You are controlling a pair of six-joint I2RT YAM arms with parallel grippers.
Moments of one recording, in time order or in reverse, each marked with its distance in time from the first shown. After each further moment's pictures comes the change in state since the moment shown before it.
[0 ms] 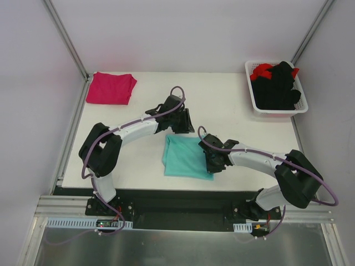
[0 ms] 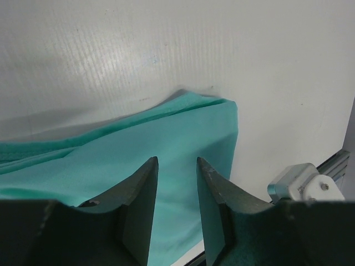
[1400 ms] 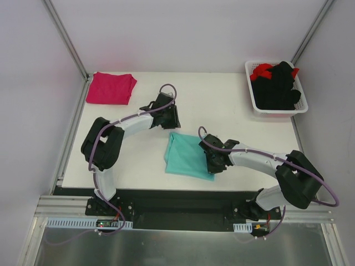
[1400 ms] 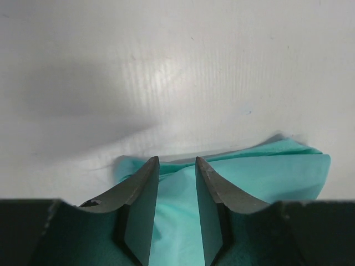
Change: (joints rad) left arm 0.109 0.103 -0.023 0.047 -0.065 0.109; right arm 0.000 -0.004 0.002 -0.015 0.005 -0.004
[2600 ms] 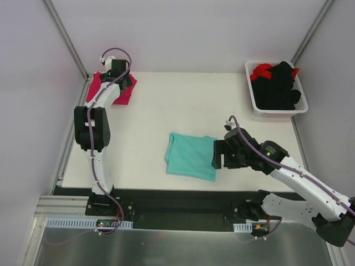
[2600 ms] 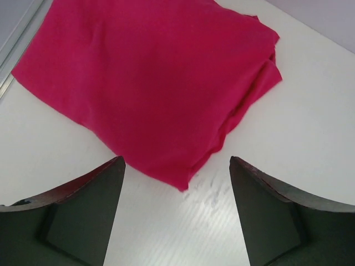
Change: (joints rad) left arm 0.481 0.154 0.472 -0.135 -0.586 0.239; right arm 0.013 -0.487 0.220 -0.391 0.028 -0.006
